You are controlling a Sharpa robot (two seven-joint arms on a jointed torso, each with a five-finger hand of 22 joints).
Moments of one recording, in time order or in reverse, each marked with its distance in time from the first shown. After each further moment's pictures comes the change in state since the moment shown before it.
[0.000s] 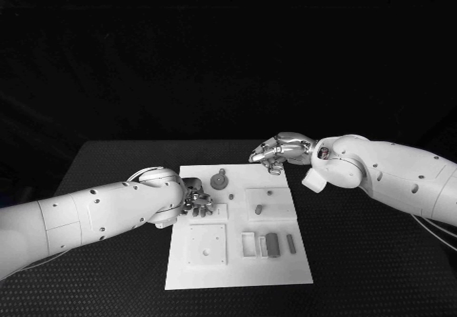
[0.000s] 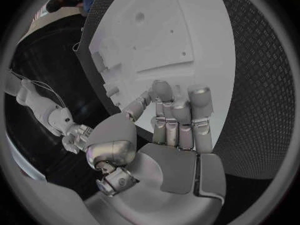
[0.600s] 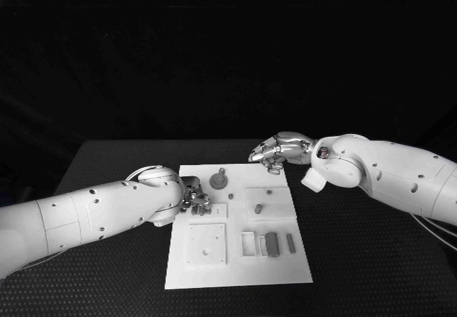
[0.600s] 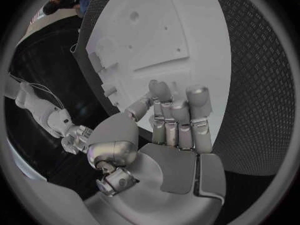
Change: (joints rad) left arm 0.001 -0.001 0.001 -0.007 -0.028 0.003 -0.001; left_hand 0.027 0.024 0.040 0.010 0.004 0.001 -0.001 0.004 0.000 0.000 0.000 -0.001 0.001 -0.012 -0.009 0.010 0.000 0.005 -0.012 -0.009 0.000 0.000; right arm 0.000 -0.001 0.000 0.002 0.000 0.000 0.000; right_hand 0.000 0.000 0.000 0.000 0.000 0.001 0.000 0.000 0.001 0.000 0.000 0.000 -0.002 -0.003 0.003 0.000 0.000 0.000 0.000 0.000 0.000 0.000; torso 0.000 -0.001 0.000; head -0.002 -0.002
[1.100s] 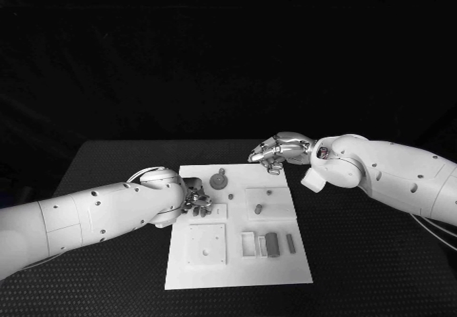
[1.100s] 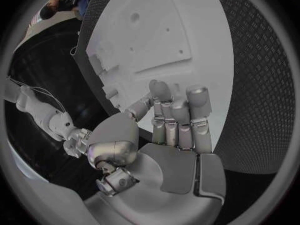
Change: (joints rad) left arm -0.002 0.005 -0.002 0.012 -0.021 0.000 0.000; left_hand 0.001 -0.001 0.001 0.001 -0.001 0.000 0.000 -0.001 0.000 0.000 0.000 0.004 0.000 0.000 0.000 0.000 0.001 0.000 0.000 0.000 0.000 0.000; right arm 0.000 0.000 0.000 0.001 0.000 0.000 0.000; right_hand 0.000 0.000 0.000 0.000 0.000 -0.002 0.002 0.000 0.000 0.000 0.000 0.000 0.000 -0.003 -0.002 0.000 0.000 0.000 0.000 0.000 0.000 0.000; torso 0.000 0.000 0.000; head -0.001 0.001
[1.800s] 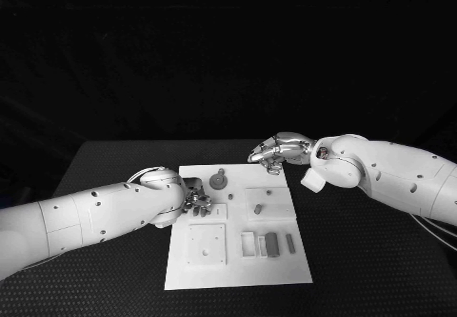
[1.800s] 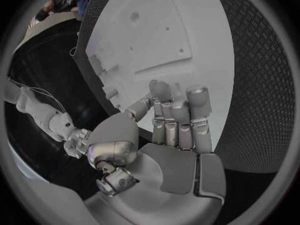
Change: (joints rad) left arm 0.000 0.002 0.000 0.000 -0.007 -0.003 0.000; left_hand -0.004 -0.008 -0.002 0.001 -0.006 0.000 0.000 0.000 0.002 0.000 0.000 0.000 0.002 -0.001 0.002 0.000 0.000 0.000 -0.001 0.002 0.000 0.000; right arm 0.000 0.000 0.000 0.000 0.000 0.000 0.000; right_hand -0.004 0.004 0.000 0.000 0.000 -0.002 -0.002 0.000 0.000 -0.004 0.004 0.000 -0.002 0.000 0.001 0.000 -0.001 0.000 0.000 0.000 0.000 0.000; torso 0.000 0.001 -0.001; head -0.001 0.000
